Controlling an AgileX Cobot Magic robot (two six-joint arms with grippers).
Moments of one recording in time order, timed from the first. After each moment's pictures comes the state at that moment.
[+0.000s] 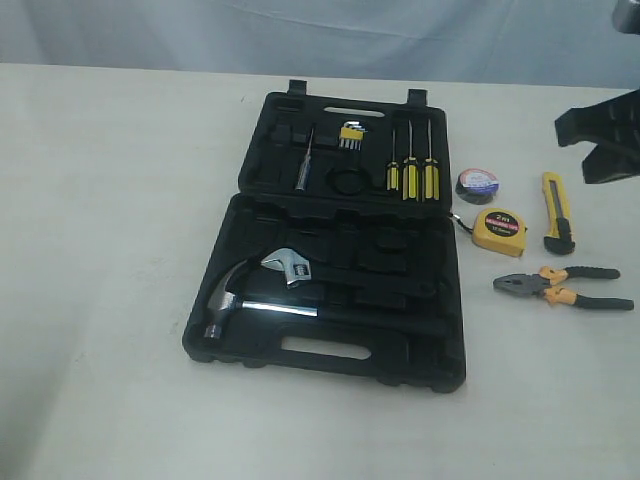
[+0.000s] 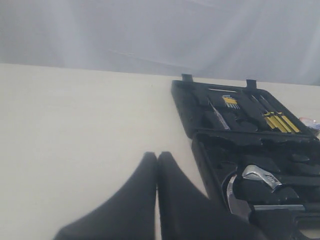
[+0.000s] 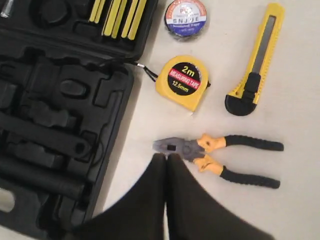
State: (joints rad) left arm -0.29 0.00 0.00 -0.01 0.28 -0.18; right arm -0.07 1.34 -1.00 0.15 0.88 -0.14
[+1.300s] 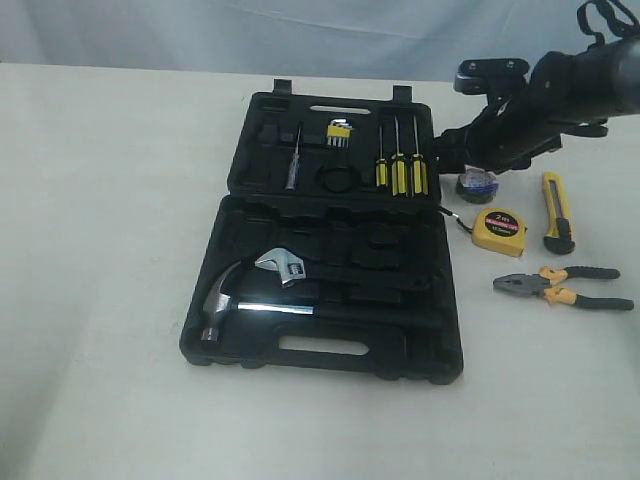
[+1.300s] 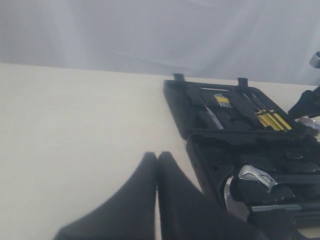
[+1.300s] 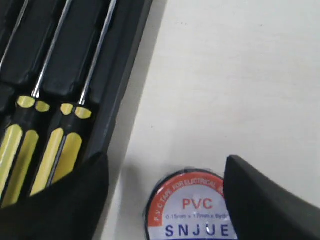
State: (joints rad) left arm -0.29 0.00 0.00 -0.01 0.28 -0.18; right arm 0.03 2.12 -1.33 0.13 0.31 -0.12
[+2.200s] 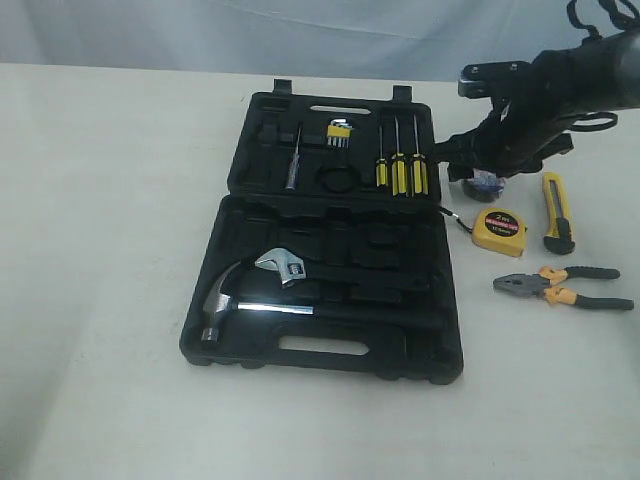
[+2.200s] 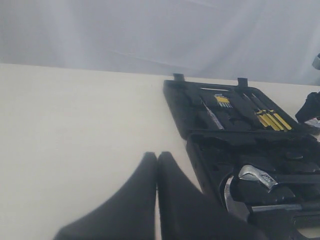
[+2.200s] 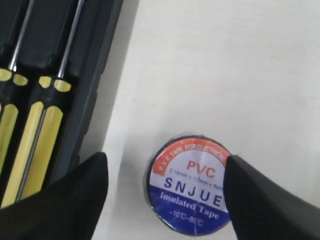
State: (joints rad) left arm -0.29 0.00 0.00 -0.01 0.28 -0.18; right arm 0.04 2.10 -1.33 -0.07 0.40 0.07
